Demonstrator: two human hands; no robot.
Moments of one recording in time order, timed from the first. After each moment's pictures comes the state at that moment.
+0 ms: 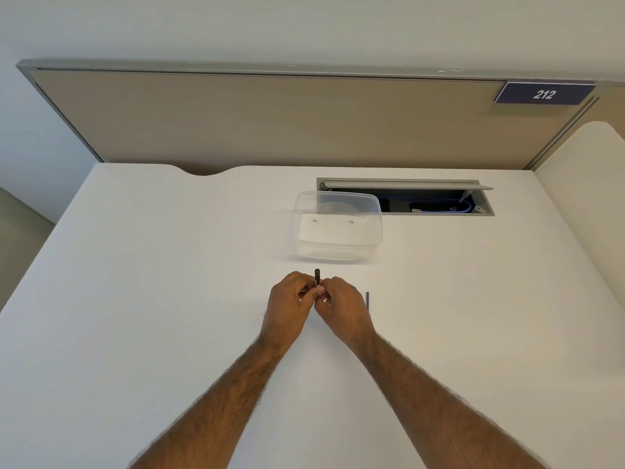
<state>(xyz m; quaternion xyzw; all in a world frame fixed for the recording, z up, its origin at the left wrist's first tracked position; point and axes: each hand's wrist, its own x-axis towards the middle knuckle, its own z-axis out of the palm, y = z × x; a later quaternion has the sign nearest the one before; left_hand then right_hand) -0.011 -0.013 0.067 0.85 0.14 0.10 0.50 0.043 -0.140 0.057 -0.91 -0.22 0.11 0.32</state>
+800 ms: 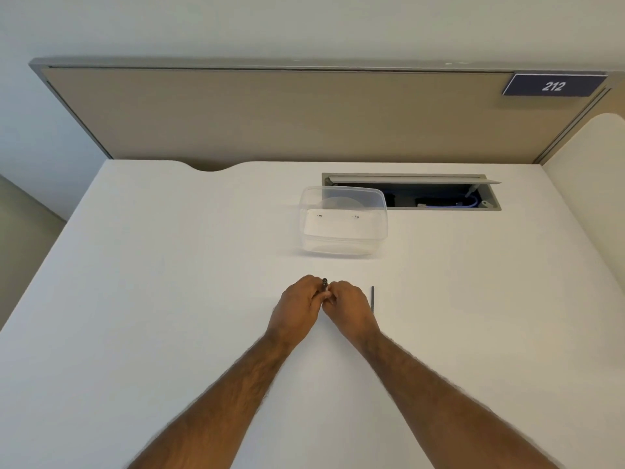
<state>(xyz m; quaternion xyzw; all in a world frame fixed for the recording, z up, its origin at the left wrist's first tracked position) -0.021 -0.016 0.061 0.90 0.12 0.01 0.43 0.039 -0.142 0.042 -0.92 -0.19 0.17 0.29</state>
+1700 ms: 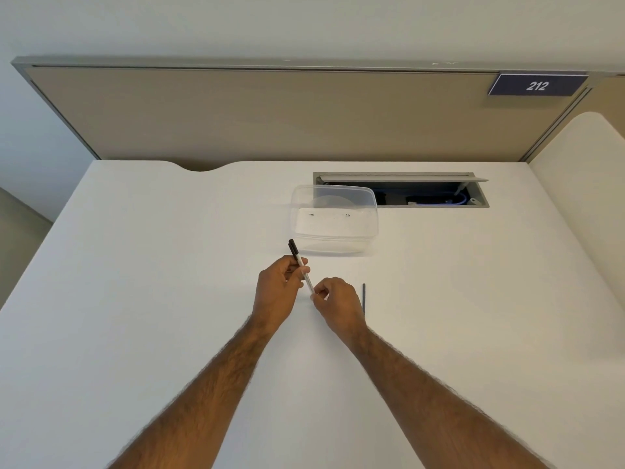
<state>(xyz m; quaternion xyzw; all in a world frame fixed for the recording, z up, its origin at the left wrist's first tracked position) -0.004 0.000 0.073 0.77 0.23 0.08 0.59 0.034 -0.138 0.051 -0.91 -0.11 0.17 0.36</state>
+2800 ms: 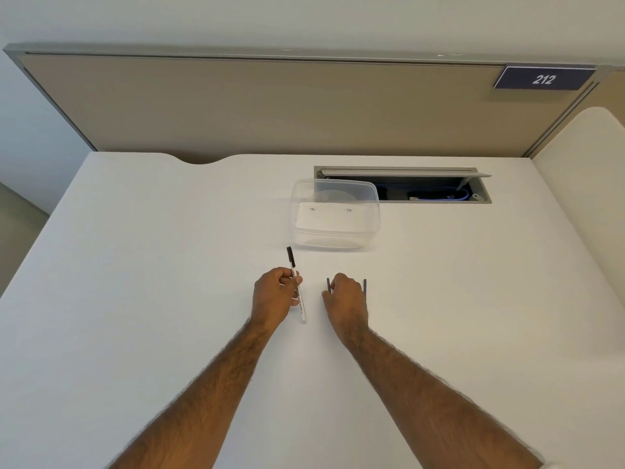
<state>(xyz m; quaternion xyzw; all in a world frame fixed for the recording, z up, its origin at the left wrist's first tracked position) -0.012 0.003 0.052 0.74 0.33 0.02 0.59 0.034 -0.138 0.038 -0.95 -0.04 0.15 0.26</state>
